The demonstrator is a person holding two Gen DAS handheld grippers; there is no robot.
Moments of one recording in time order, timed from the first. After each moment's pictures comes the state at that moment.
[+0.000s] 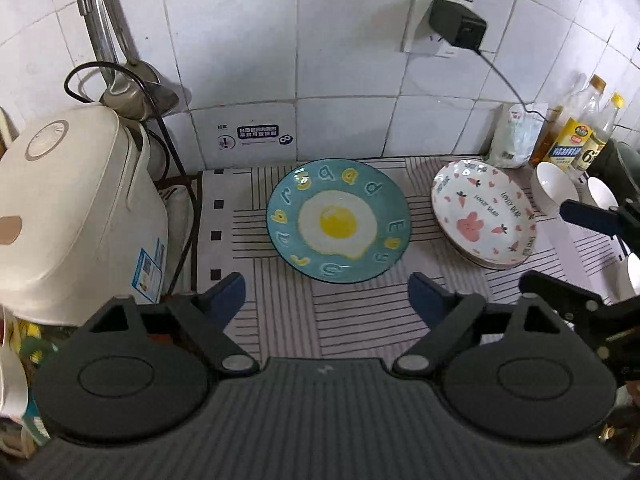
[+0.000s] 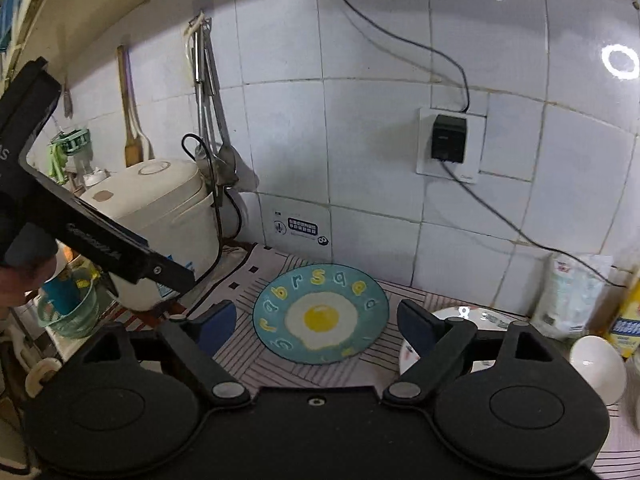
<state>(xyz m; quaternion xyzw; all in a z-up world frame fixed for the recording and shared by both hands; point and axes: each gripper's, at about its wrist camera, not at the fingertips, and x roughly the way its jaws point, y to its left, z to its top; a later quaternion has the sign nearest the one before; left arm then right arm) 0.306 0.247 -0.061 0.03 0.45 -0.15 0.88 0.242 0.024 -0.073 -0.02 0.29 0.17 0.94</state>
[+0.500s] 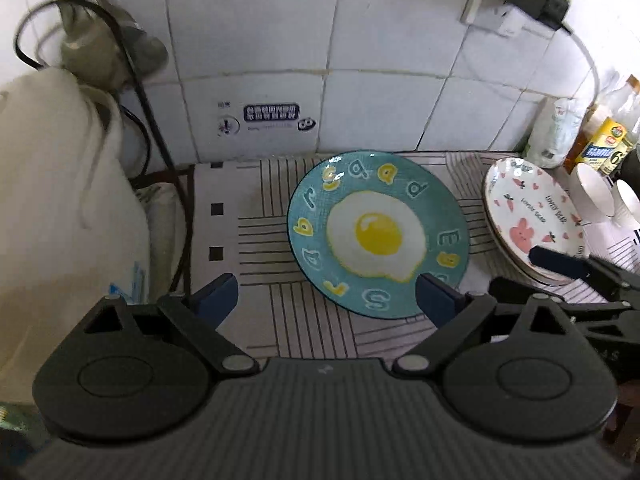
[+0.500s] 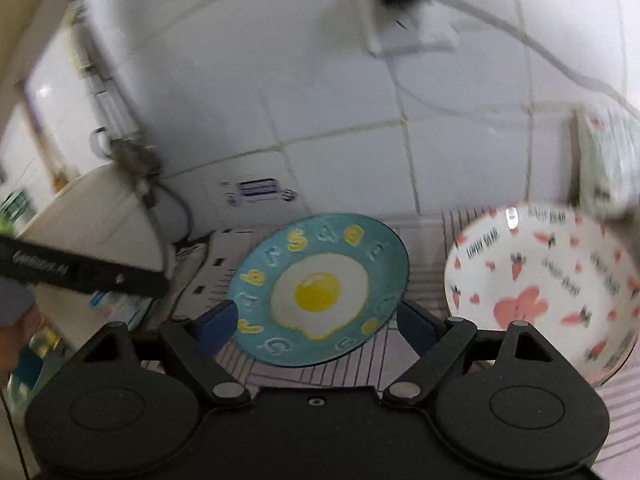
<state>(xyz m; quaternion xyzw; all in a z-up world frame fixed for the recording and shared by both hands) 0.389 0.269 -0.145 0.01 0.46 -0.17 0.87 0.316 0.031 -0.185 0.14 0.35 0.09 0.92</state>
